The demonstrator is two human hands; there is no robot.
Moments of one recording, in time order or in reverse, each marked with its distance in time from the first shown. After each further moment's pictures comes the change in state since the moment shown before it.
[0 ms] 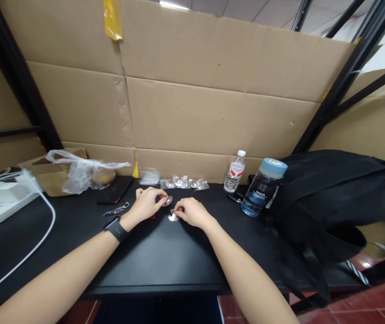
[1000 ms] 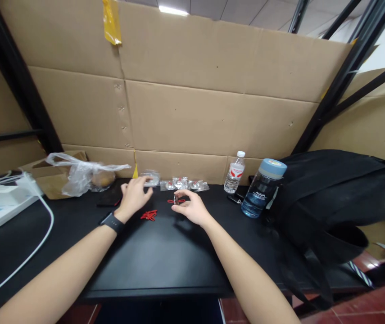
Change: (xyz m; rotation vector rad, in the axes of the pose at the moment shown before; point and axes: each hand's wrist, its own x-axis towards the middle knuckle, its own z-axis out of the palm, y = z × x) left_hand 0.012 -0.037 -0.013 0.090 0.271 -0.150; right_hand 0.005 -0.013 -0.001 0.762 0.235 0.193
